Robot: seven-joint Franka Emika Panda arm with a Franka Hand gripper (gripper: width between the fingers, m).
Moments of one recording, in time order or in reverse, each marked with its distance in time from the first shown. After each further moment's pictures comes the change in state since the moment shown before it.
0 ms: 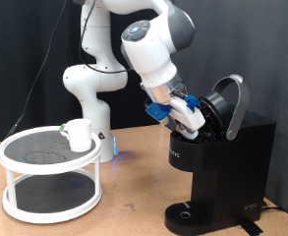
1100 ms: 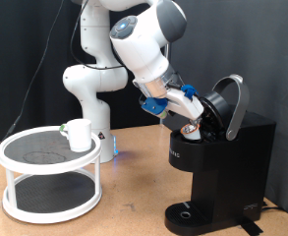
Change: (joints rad) arm -0.023 -0.039 -0.021 0.005 0.060 -0.094 -0.155
